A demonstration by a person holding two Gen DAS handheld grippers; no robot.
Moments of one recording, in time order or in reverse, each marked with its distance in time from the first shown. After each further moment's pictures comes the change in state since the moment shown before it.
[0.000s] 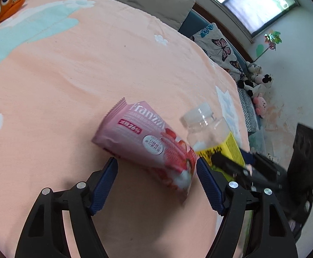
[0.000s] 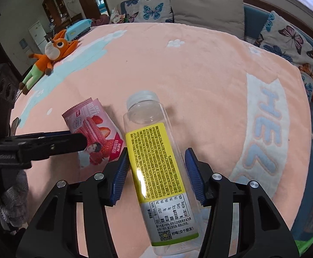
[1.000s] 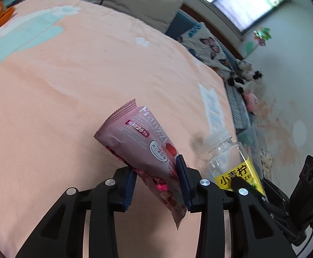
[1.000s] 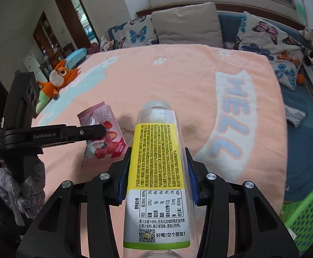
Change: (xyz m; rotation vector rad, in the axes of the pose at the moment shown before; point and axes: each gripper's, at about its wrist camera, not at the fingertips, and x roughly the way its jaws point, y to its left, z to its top) left arm -0.017 -0.027 -0.009 0.068 -0.011 -0.053; right arm -0.082 -0.004 -0.055 0.156 -0.163 -0.009
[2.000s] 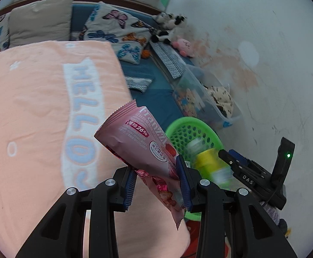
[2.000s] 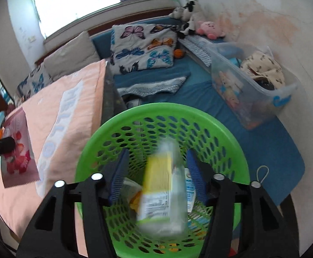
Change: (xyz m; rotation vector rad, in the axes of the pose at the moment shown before) left arm 0.017 -0.223 -0.096 0.481 0.149 -0.177; right arm -0.181 -0.170 -0.153 0.466 -0.162 -0.513
